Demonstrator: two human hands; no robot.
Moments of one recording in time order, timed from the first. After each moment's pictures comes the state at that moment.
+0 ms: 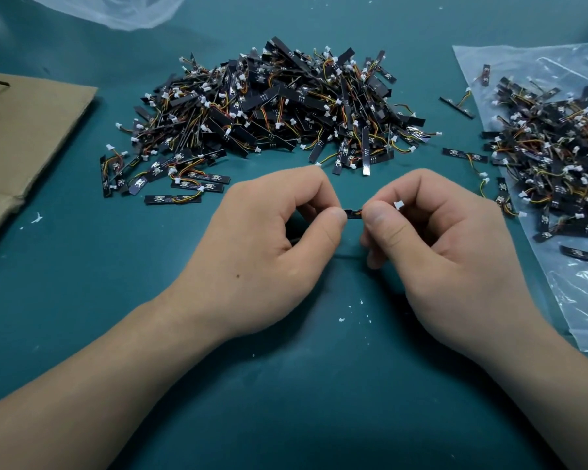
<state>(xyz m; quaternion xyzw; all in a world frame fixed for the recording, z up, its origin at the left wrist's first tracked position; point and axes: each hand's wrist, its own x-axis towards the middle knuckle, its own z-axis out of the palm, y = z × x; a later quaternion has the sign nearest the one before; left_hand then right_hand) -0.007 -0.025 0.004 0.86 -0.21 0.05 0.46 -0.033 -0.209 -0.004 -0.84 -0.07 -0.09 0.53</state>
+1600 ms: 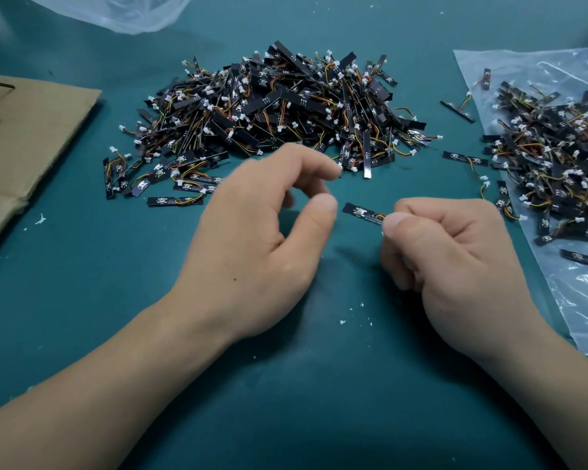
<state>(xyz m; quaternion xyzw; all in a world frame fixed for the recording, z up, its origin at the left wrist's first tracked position) -0.008 -0.024 0.006 0.86 -0.19 0.09 0.47 -0.035 -0.212 0.000 -0.84 -0.09 -0.06 0.53</state>
